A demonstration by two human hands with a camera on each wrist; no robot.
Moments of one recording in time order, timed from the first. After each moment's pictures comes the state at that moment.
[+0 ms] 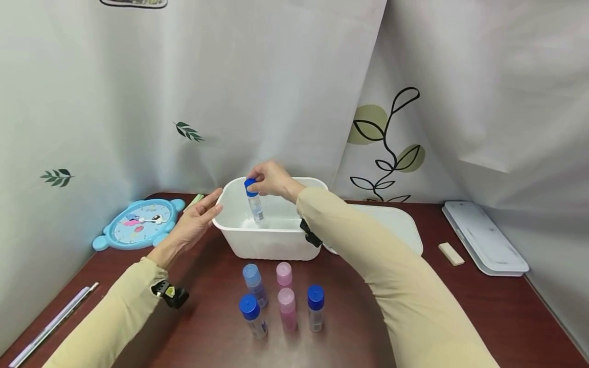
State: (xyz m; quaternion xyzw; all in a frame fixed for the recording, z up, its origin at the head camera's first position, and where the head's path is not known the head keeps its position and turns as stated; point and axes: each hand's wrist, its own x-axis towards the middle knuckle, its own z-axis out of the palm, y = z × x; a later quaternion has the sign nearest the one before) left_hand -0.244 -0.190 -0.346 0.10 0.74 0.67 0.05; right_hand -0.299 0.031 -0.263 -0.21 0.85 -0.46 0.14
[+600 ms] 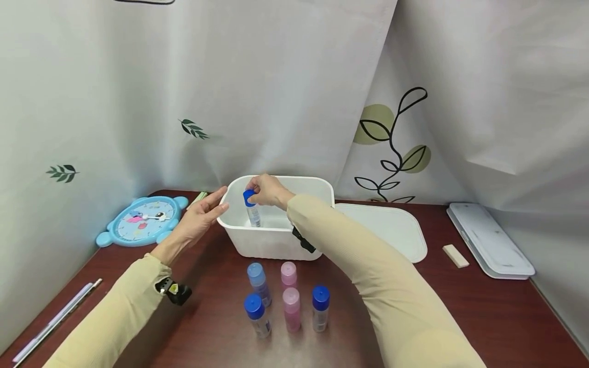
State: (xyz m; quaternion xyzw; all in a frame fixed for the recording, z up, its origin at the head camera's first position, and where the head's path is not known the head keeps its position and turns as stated) left_hand -0.243 -0.190 -0.341 0.10 0.77 0.63 0.04; right_hand -0.301 0.008 -0.289 -0.23 0.89 -0.37 0.14
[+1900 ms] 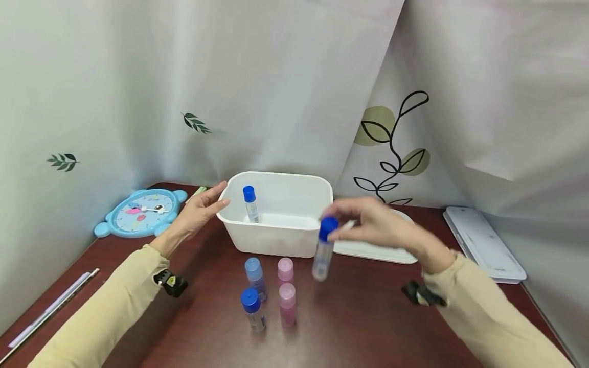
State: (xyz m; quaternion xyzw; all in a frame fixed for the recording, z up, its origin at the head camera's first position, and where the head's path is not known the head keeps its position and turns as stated) left_hand -0.243 -0.189 -0.337 0.11 0.79 0.60 0.02; right_hand -0.179 0.194 -0.248 -0.46 0.80 -0.39 0.04
